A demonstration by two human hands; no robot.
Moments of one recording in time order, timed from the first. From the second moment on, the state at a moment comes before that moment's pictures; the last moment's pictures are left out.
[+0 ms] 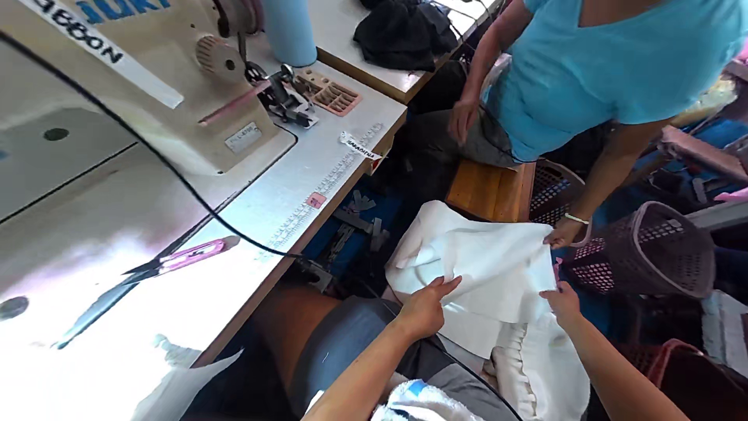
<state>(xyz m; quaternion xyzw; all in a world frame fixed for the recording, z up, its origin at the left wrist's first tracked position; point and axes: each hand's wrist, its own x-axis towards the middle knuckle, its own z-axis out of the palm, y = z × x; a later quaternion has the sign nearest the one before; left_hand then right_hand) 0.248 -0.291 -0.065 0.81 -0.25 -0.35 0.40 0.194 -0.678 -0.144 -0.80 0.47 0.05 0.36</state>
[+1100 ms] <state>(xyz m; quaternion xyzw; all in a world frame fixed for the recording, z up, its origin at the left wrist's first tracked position) 0.257 -0.287 -0.081 0.84 -0.08 -0.39 0.37 0.213 -0.669 -0.112 -0.89 0.40 0.02 0.20</state>
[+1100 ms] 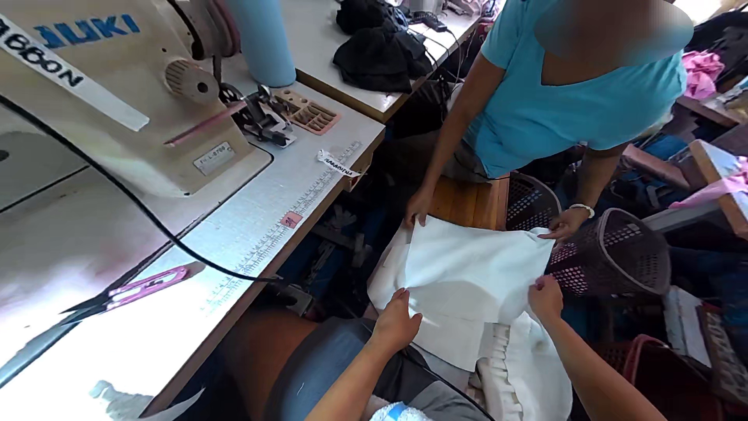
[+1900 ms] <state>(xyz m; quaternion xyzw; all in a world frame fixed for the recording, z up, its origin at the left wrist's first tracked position) 0.247 -0.264 -0.077 0.88 -0.07 -0.25 0.41 0.211 -0.551 -0.189 -0.98 0.15 0.01 0.15</state>
